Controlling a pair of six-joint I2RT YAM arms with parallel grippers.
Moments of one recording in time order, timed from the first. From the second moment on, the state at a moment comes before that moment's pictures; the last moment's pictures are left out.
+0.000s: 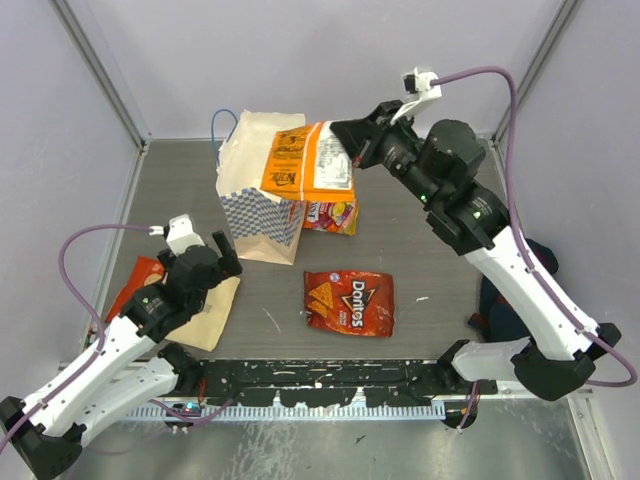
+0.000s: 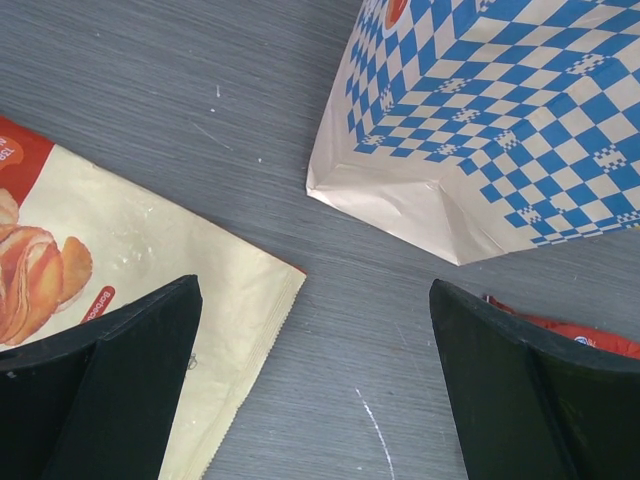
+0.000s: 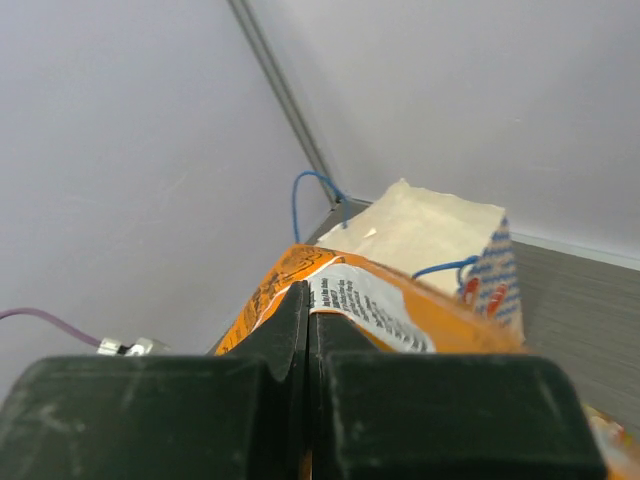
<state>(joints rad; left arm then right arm) -0.68 0.69 0.70 -0.63 -0.65 -0.73 0.68 1.26 1.63 -0.24 0.03 0.40</state>
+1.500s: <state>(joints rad) -0.68 0.65 0.65 -0.63 -0.66 -0.74 0.92 1.70 1.84 0.24 0.02 0.25</state>
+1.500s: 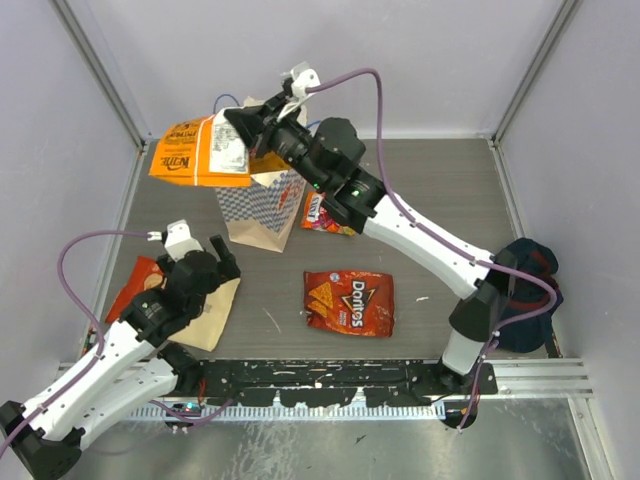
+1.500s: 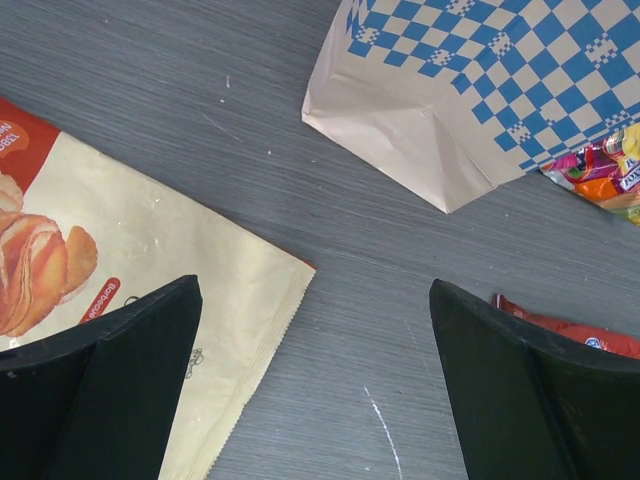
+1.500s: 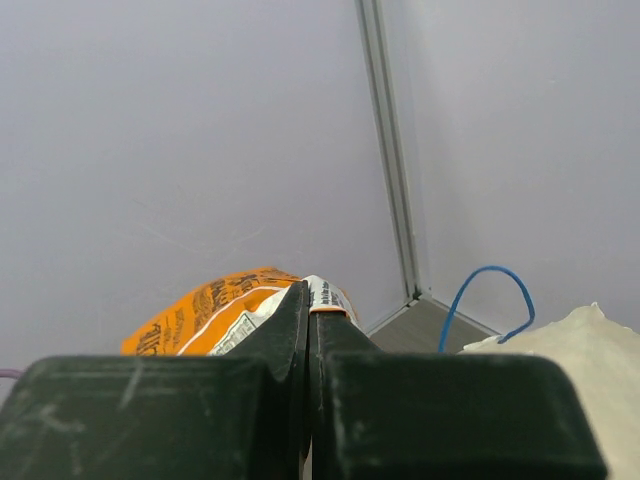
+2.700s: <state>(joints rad) -0.68 0.71 0.65 -0.62 -0.66 -0.74 0.79 2.00 1.92 0.42 0.32 0.09</state>
